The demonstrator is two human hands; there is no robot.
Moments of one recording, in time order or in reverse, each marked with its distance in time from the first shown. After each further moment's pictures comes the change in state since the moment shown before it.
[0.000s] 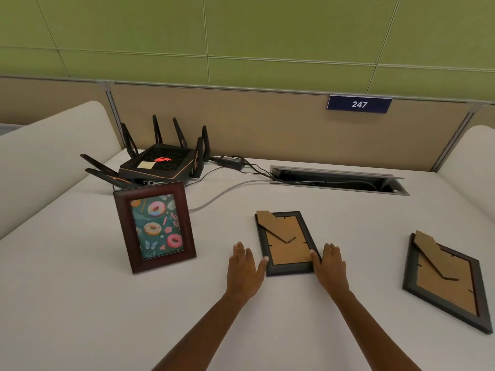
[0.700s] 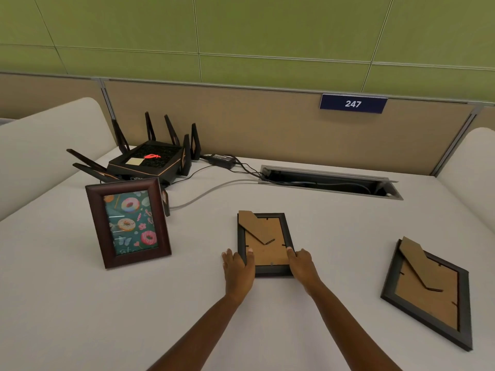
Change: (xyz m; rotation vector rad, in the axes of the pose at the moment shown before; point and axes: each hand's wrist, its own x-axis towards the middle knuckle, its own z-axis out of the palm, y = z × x) left_hand 0.003 0.063 0.021 -0.595 0.105 -0.302; right_hand 0.014 -0.008 -0.012 0.422 -0.263 0.142
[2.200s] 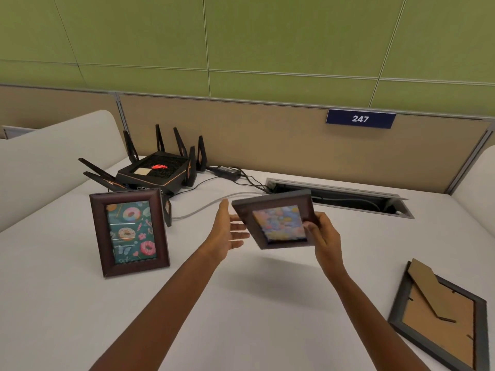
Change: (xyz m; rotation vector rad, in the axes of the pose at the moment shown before) left_hand 0.007 0.109 -0.083 -0.625 -0.090 -0.174; right_hand 0.017 -0.041 -0.065 0.368 0.172 -0.804
